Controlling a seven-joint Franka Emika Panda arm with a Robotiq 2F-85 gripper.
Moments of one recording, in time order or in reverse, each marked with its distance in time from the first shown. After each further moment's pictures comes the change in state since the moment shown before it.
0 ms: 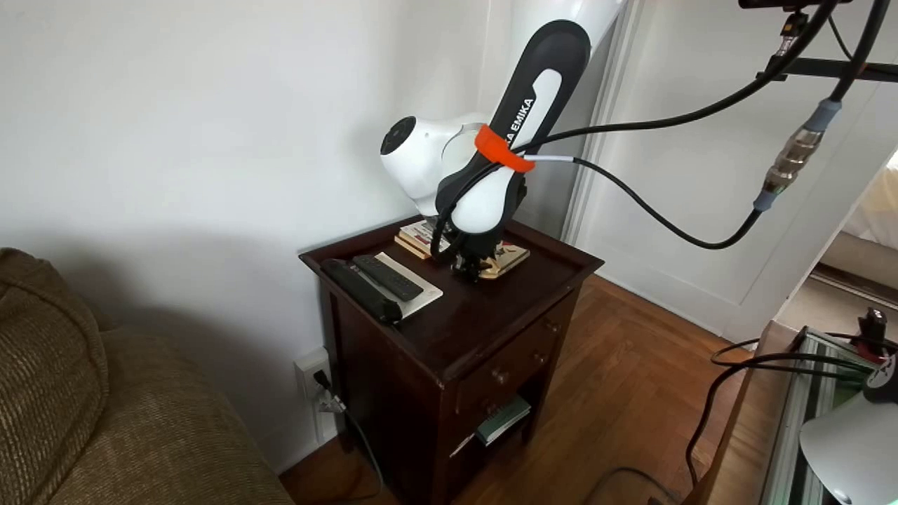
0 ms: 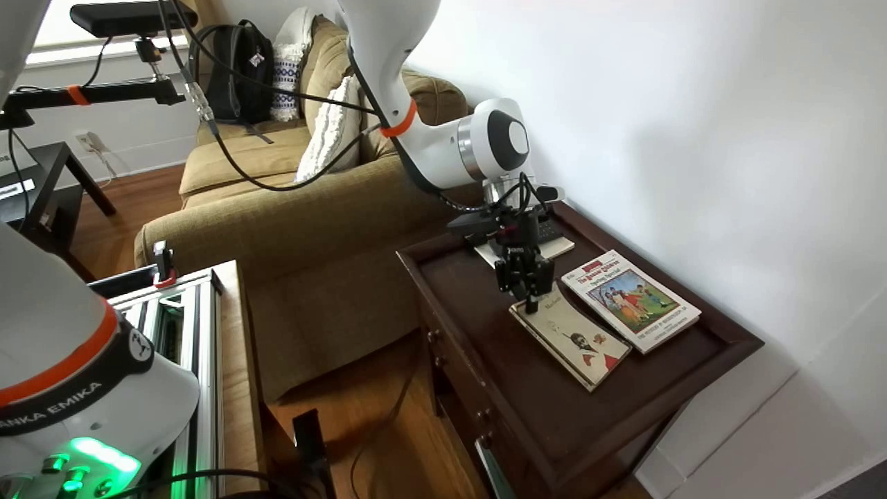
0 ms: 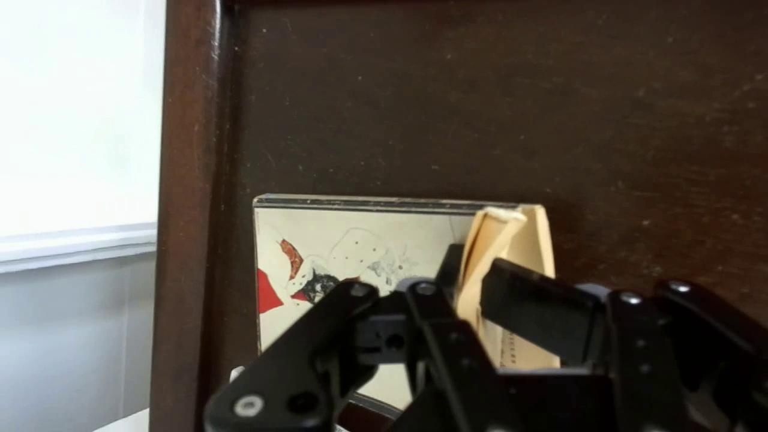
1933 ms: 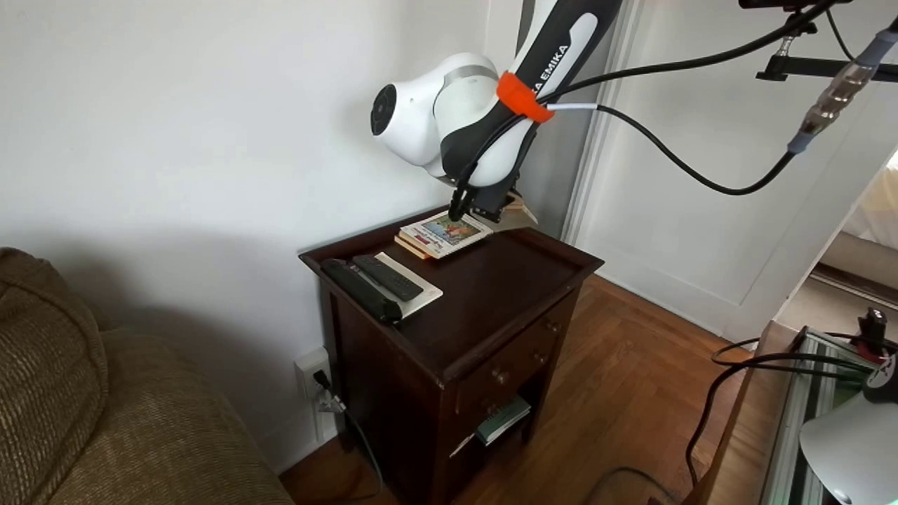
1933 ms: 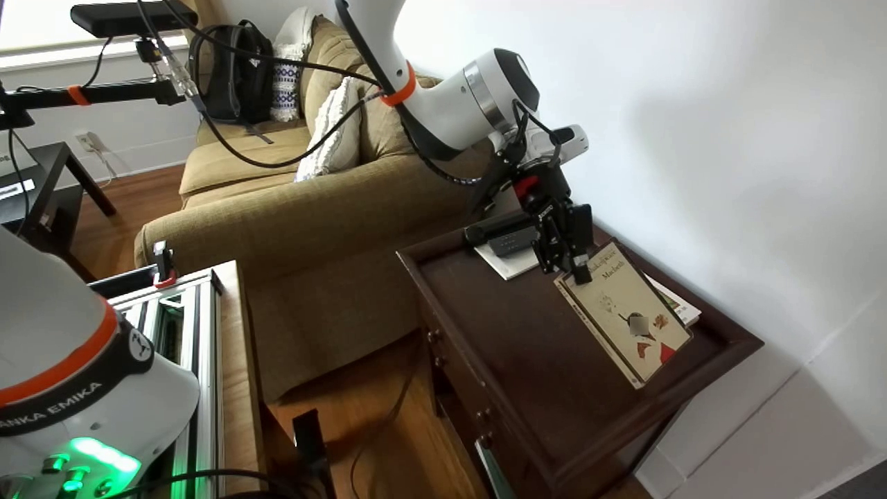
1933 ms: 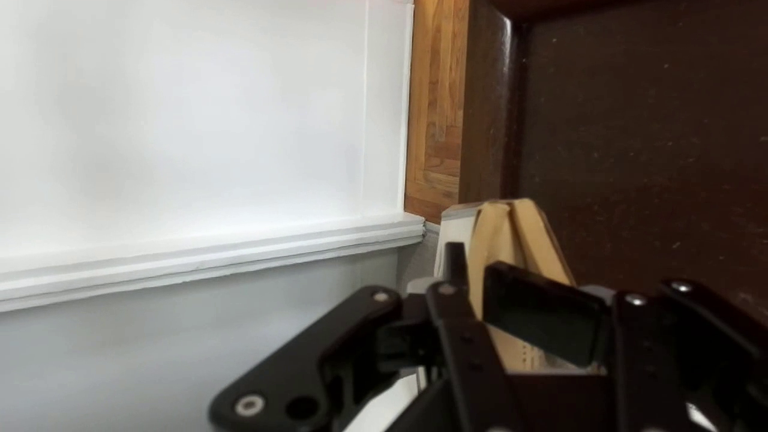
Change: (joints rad) arm -0.055 -0.125 0.074 0.030 -0.337 -0.375 0.266
